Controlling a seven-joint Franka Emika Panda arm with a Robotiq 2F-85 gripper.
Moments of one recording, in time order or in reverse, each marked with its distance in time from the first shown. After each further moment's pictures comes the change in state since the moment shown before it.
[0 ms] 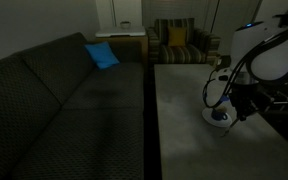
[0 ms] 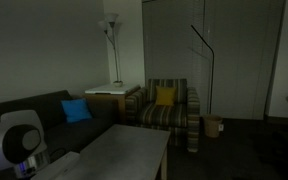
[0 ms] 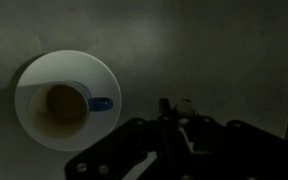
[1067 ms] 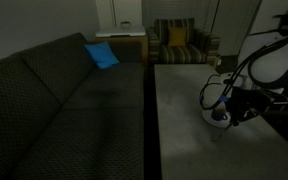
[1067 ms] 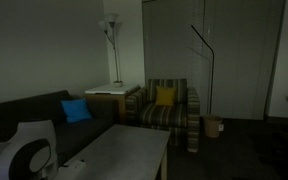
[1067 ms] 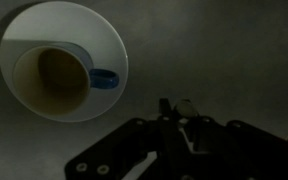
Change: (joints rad) arm -0.150 0.090 0.120 0.044 0.088 0.102 -0.329
